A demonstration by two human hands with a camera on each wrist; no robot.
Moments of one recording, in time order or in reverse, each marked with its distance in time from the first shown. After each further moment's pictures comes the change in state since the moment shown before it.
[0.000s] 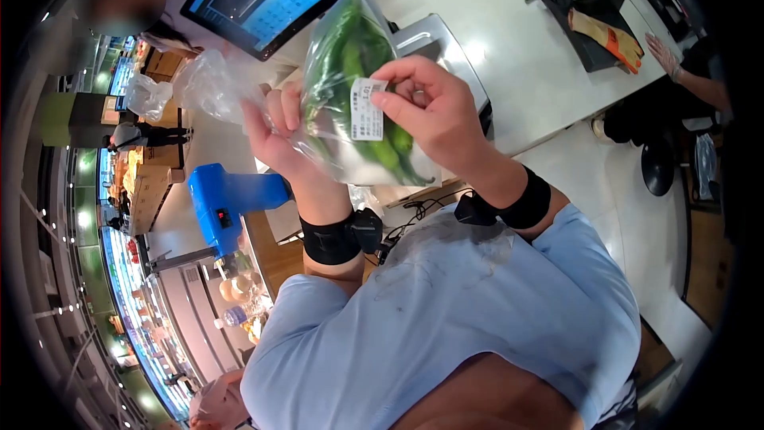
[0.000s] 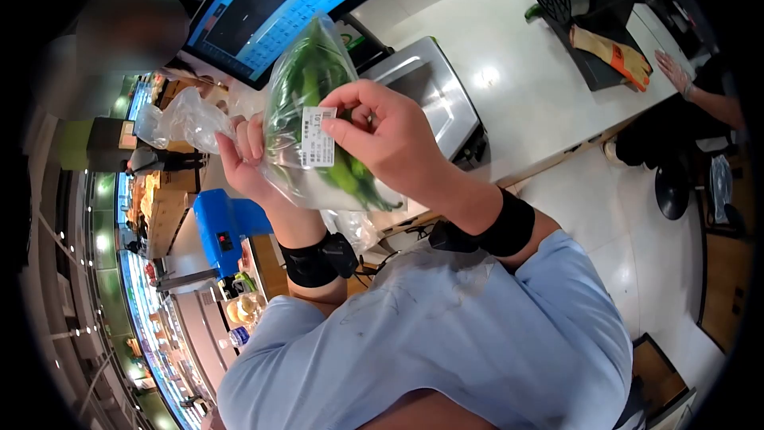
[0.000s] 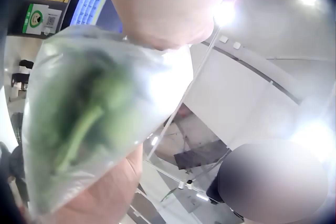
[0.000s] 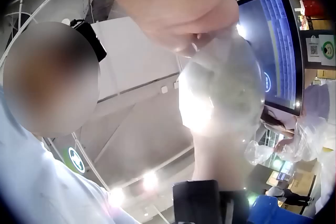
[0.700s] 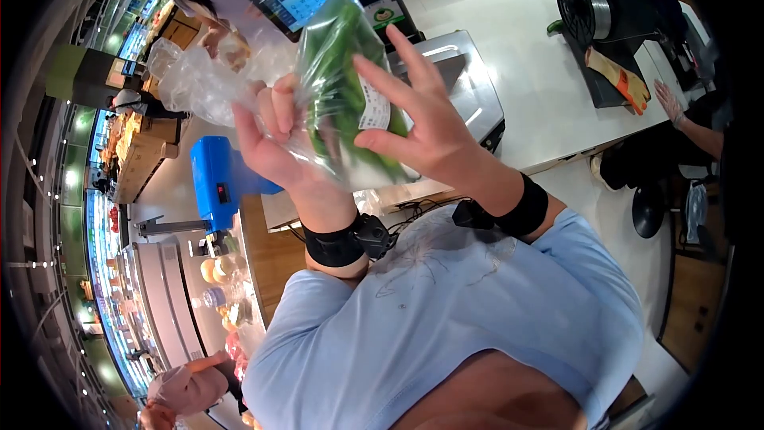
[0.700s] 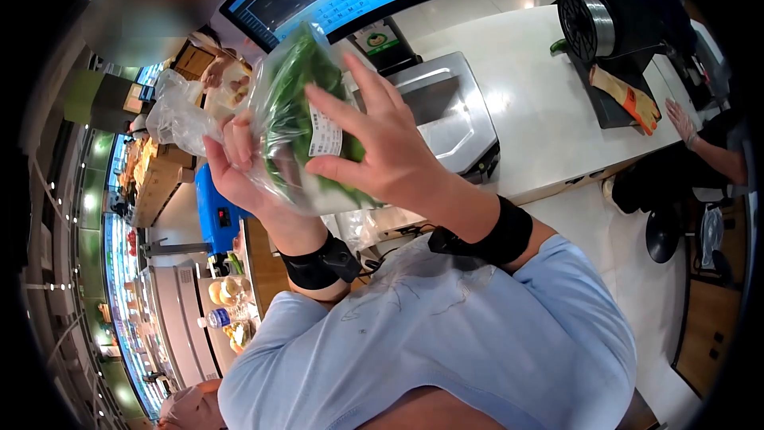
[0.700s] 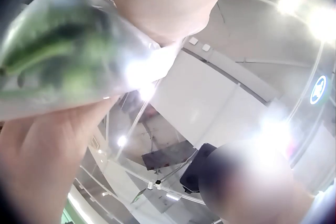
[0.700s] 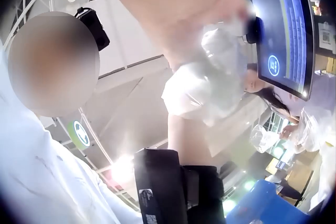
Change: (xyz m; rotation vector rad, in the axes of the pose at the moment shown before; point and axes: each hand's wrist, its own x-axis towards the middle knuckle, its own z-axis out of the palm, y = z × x) left_hand -0.024 0.040 0.021 -0.082 0.040 0.222; right_hand 0.005 -0.005 0.027 -0.943 -0.180 -0.711
